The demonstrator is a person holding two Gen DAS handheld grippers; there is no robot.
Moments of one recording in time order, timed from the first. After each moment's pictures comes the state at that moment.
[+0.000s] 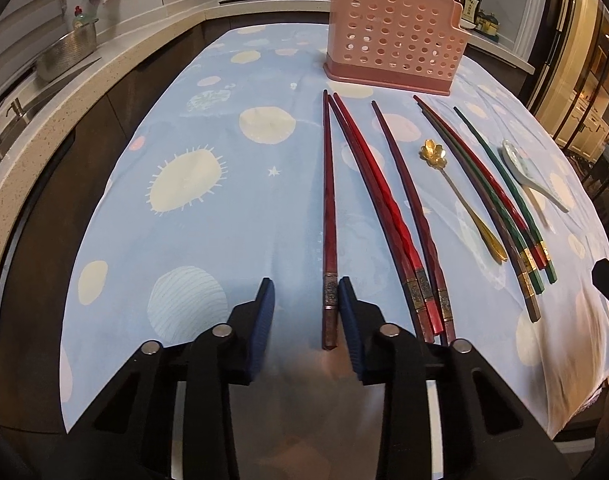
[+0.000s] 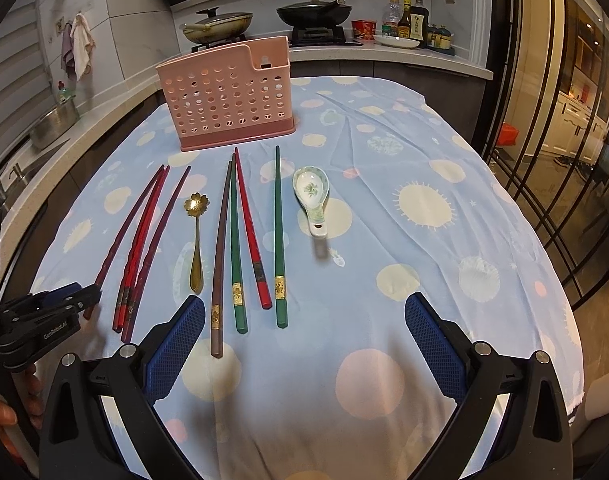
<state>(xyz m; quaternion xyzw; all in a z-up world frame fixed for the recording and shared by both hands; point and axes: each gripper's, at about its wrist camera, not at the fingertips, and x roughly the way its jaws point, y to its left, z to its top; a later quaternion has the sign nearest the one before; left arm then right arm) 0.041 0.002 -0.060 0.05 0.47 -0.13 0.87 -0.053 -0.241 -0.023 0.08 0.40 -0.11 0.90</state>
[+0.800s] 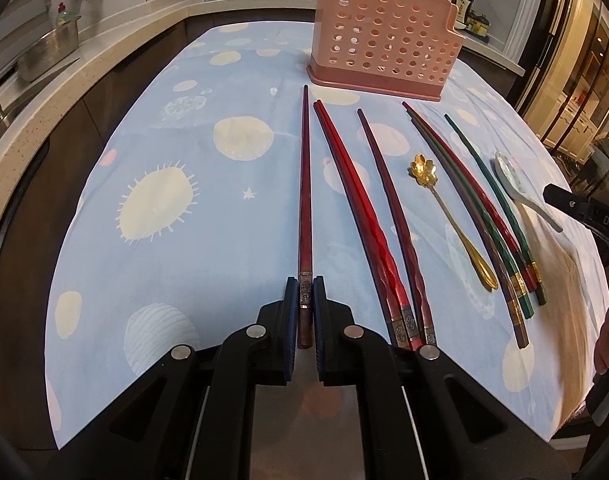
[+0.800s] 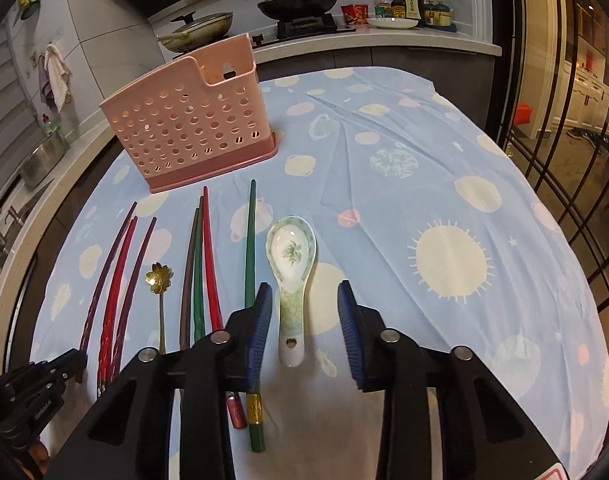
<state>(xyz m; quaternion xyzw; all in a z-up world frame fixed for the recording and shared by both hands) 0.067 -0.007 -0.061 0.04 0.48 -0.15 0.86 0.034 -0.296 -0.040 0.15 0.41 -0.10 0.89</state>
